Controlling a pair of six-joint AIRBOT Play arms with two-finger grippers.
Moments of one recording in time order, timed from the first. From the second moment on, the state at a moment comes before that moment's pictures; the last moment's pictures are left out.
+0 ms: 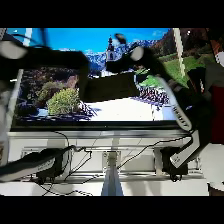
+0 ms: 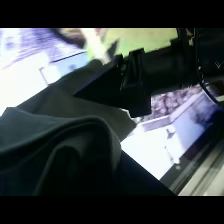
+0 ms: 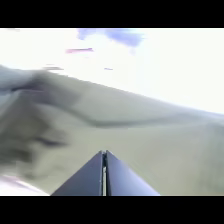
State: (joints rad) left arm -0.23 -1.32 1.30 0.65 -1.00 -1.08; right arm 0.35 -1.80 1.70 -1.07 1.03 1.48
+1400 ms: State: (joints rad) left arm -0.41 -1.33 1.30 0.59 -0.73 -0.85; right arm 0.19 -1.89 1.46 -0.84 1.03 1.26
